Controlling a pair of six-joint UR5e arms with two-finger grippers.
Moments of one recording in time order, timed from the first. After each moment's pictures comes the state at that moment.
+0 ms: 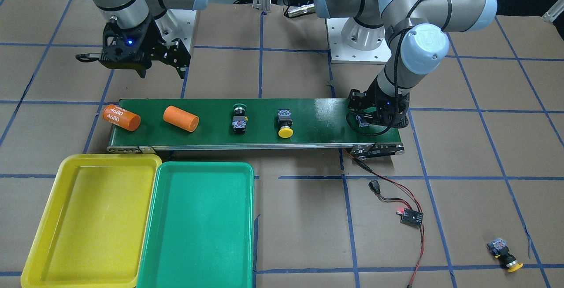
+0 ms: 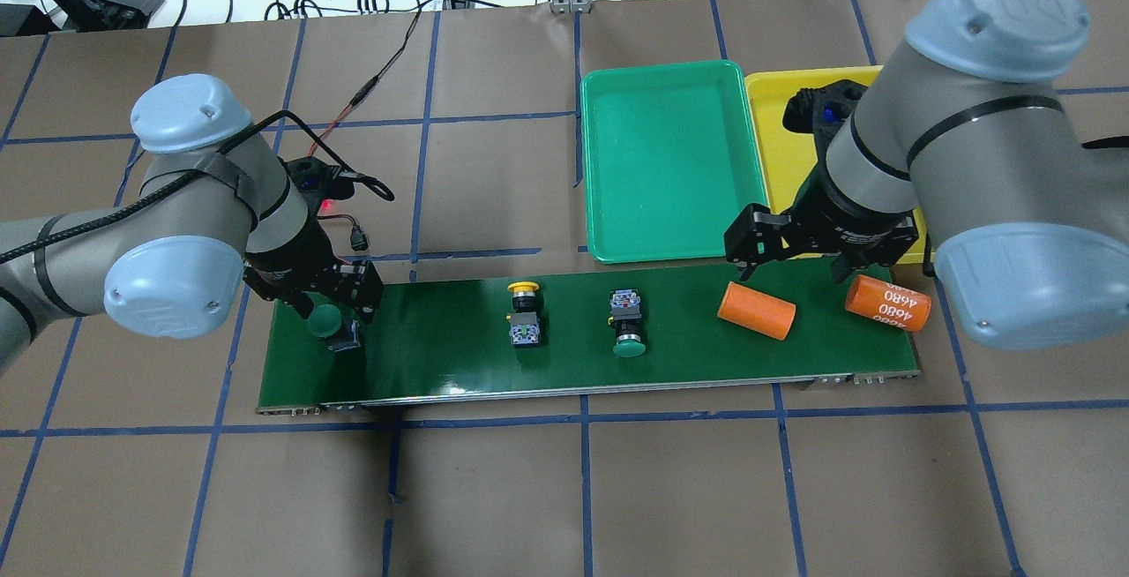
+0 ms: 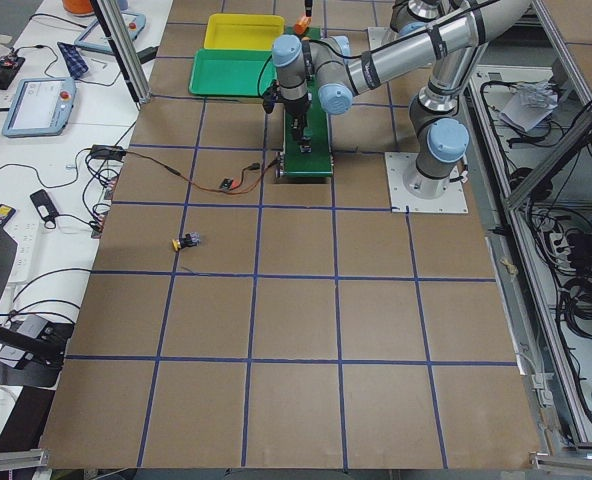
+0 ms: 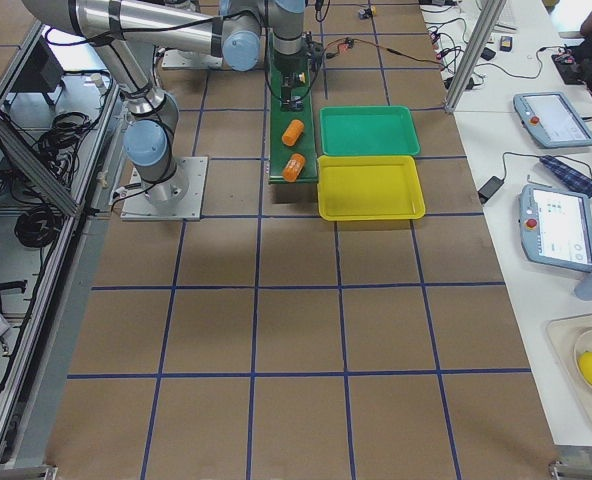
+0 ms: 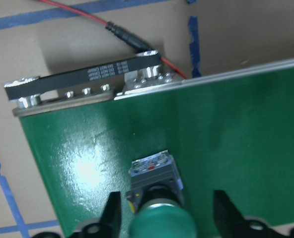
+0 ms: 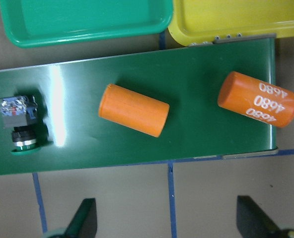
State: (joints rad) left arm -1.49 -1.61 -2.04 -1.21 1.56 0.19; right arm 1.61 -1.71 1.95 -1.79 -1.47 0.06
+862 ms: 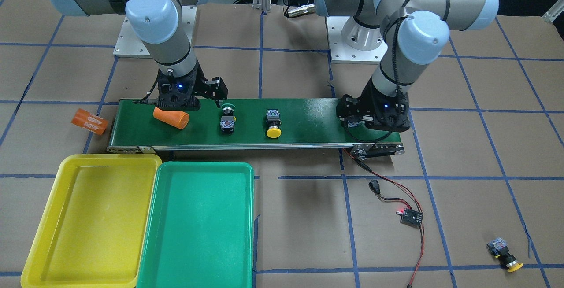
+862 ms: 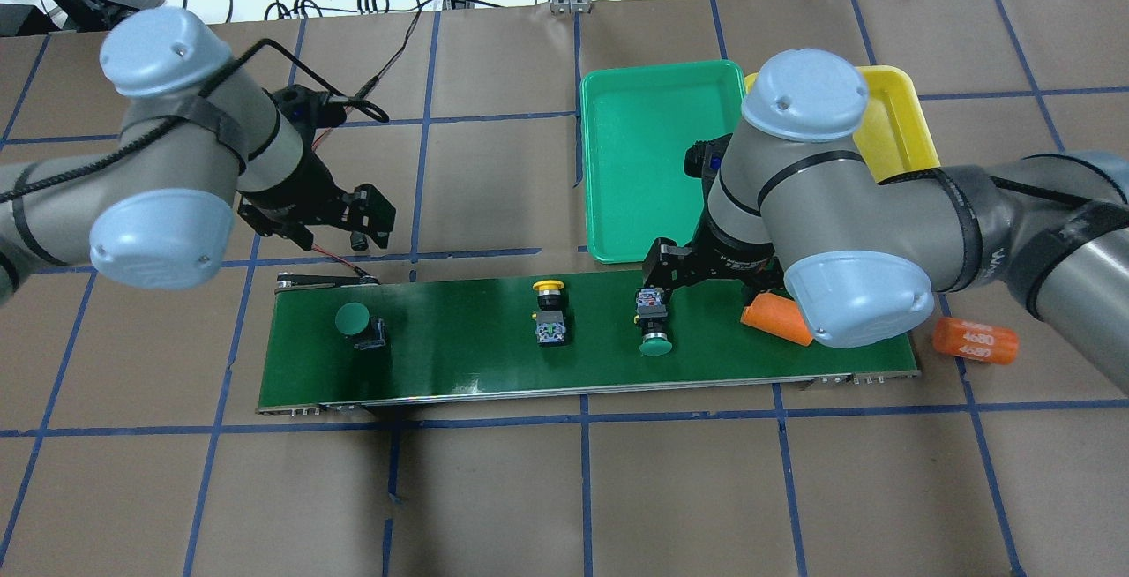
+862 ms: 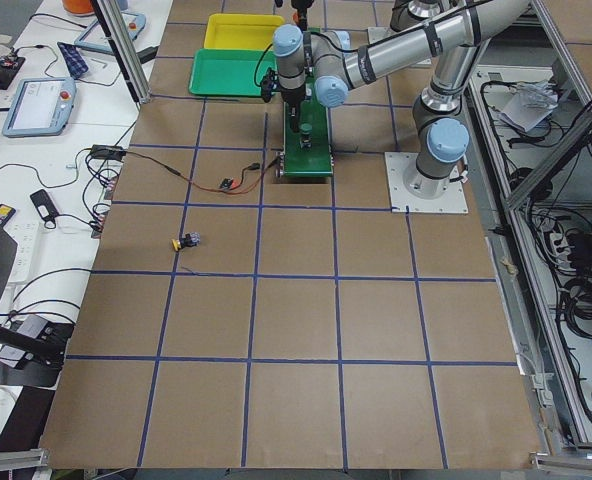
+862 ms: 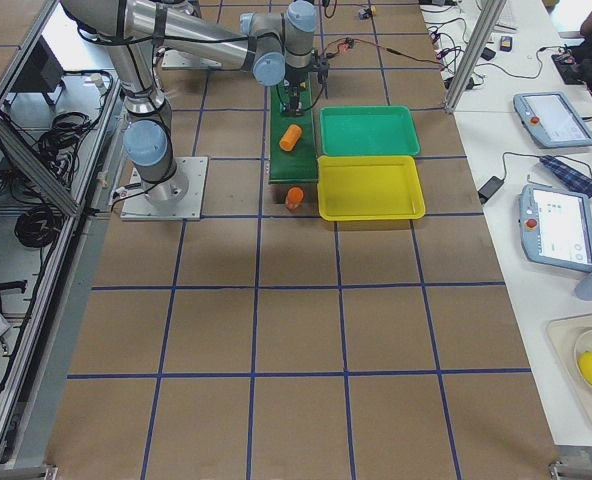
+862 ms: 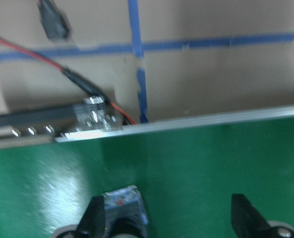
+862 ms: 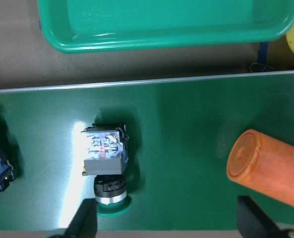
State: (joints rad) left arm -1.46 -1.65 -1.87 -1.18 1.52 0.15; right arm 1.74 -1.52 1.99 -1.98 -1.47 0.20
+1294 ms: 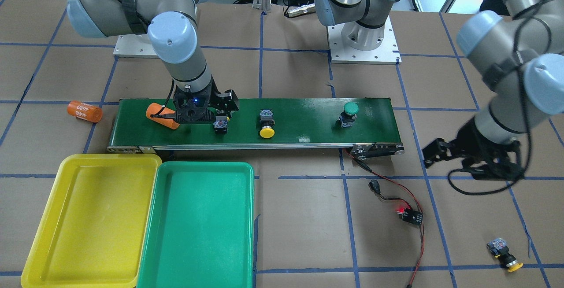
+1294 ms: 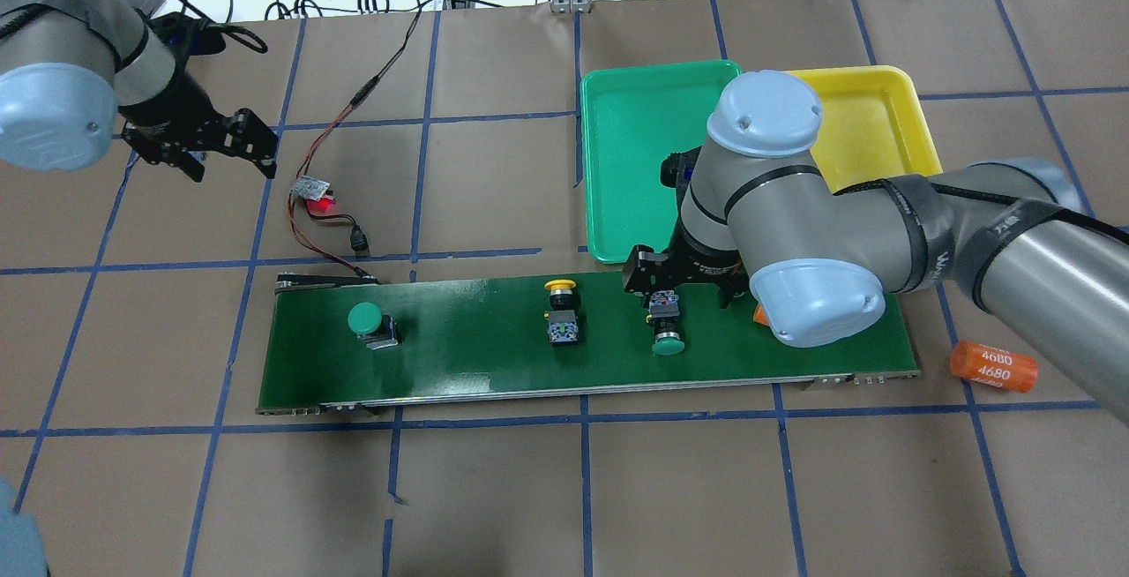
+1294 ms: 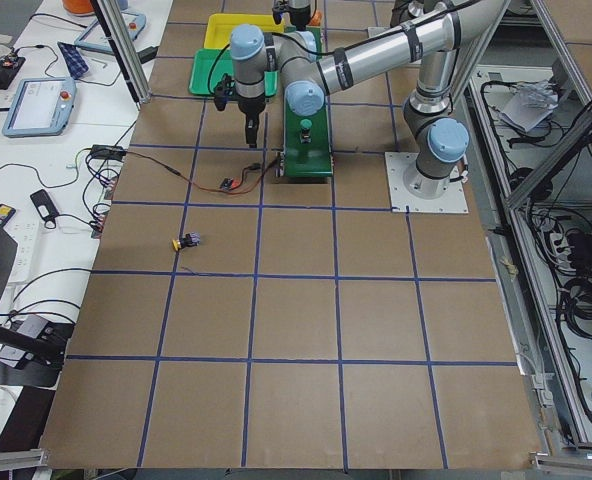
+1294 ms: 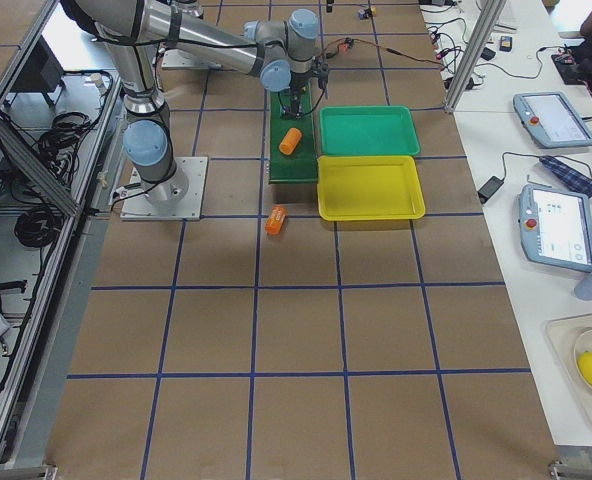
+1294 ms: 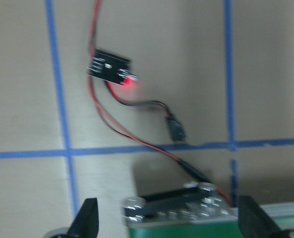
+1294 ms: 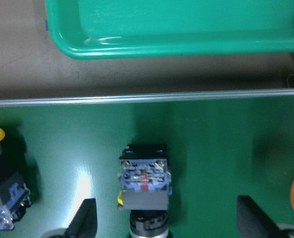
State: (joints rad) left arm -1.21 -1.89 -1.61 -1.21 1.56 0.37; right arm 1.78 -1.43 2.00 -2.07 -1.47 0.21
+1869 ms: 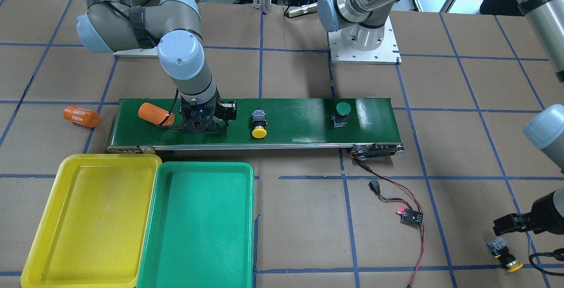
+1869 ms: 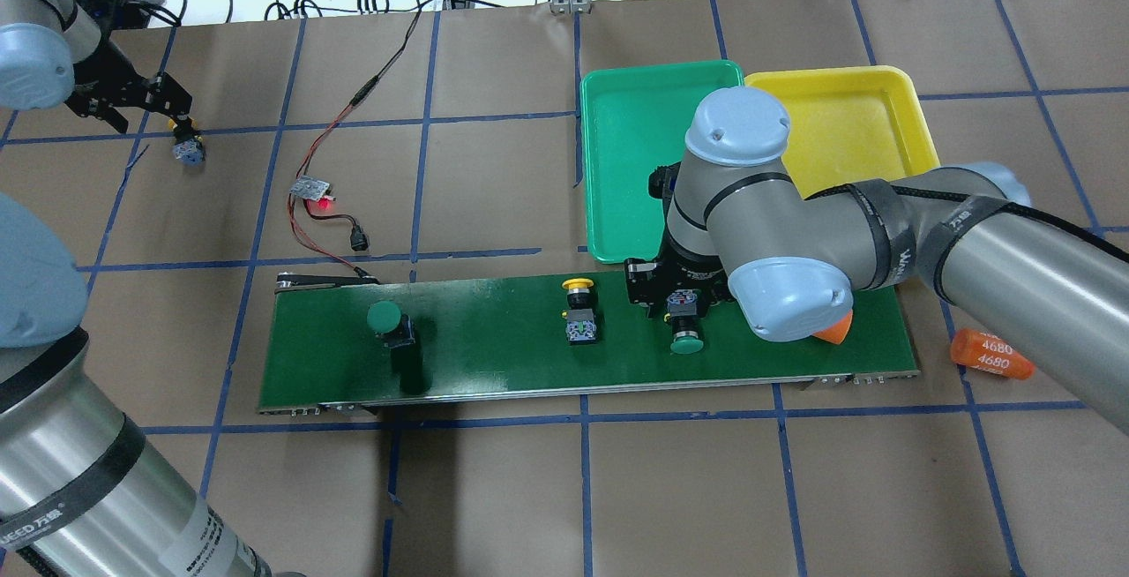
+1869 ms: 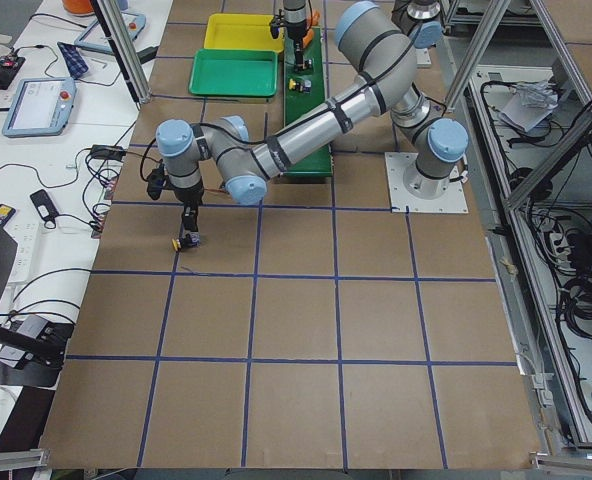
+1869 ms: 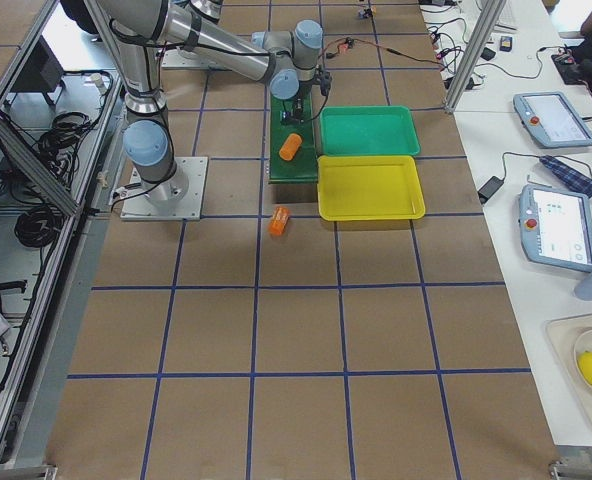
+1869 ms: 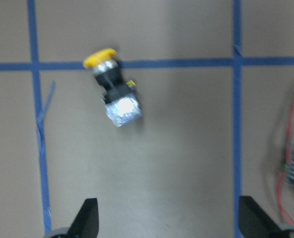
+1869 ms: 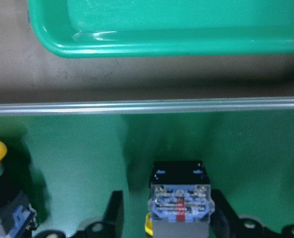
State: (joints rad) left arm -1.11 -2.28 -1.23 -1.13 1.61 0.44; right arm 1.78 -1.38 1.99 -2.08 -1.48 0.21
